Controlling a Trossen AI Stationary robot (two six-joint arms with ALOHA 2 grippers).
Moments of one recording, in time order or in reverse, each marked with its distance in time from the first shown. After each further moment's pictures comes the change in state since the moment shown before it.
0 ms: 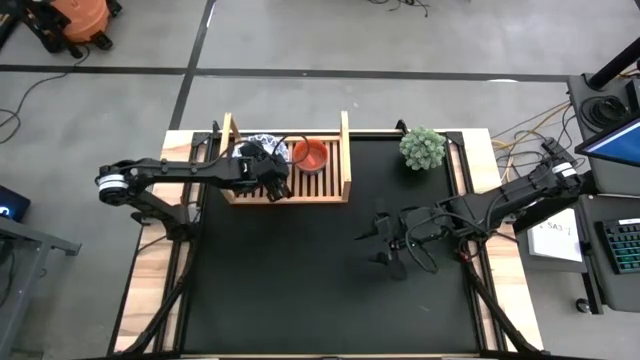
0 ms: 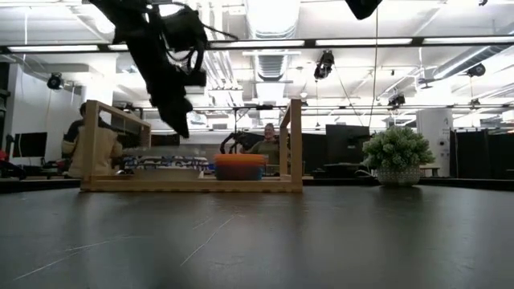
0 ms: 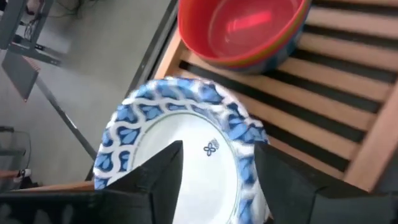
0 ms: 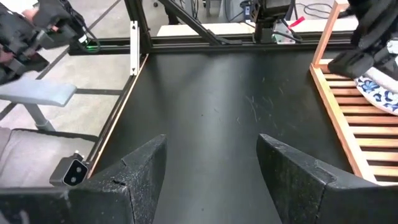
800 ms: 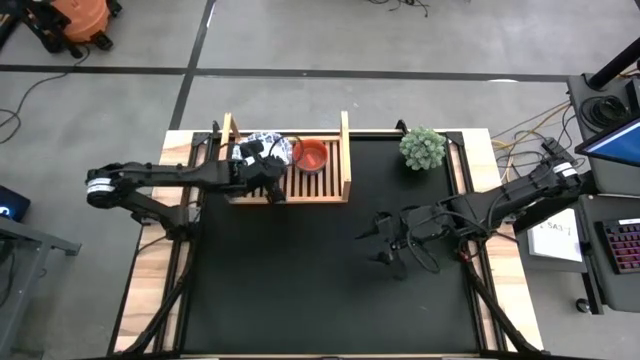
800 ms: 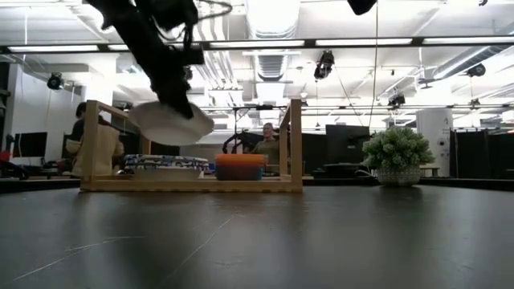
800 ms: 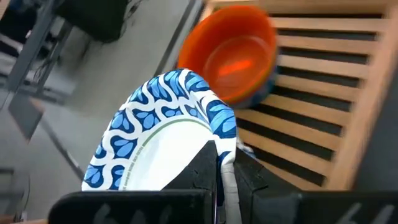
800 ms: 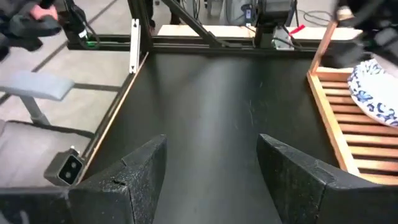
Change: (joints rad) left arm -0.066 -0.112 -0.016 0.058 -0.004 0.091; right arm 0.000 -0.006 0.015 -0.018 0.000 -0.051
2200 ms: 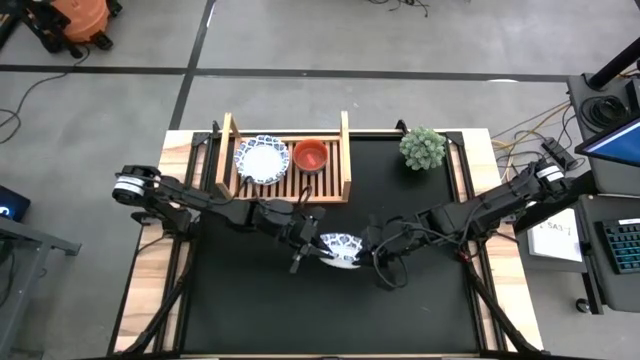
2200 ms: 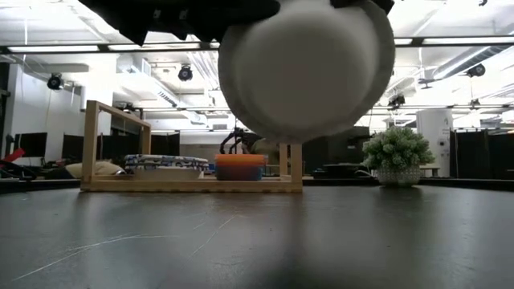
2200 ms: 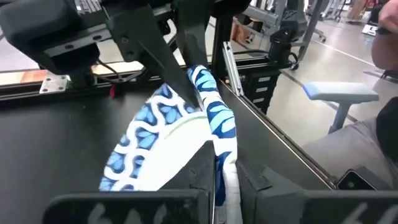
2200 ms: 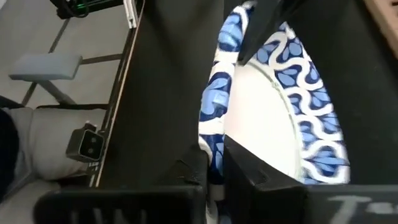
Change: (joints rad) left arm -0.333 0.259 -0.032 0.922 0.888 -0.113; right arm 0.000 0.164 0.037 -0.079 -0.094 0.251
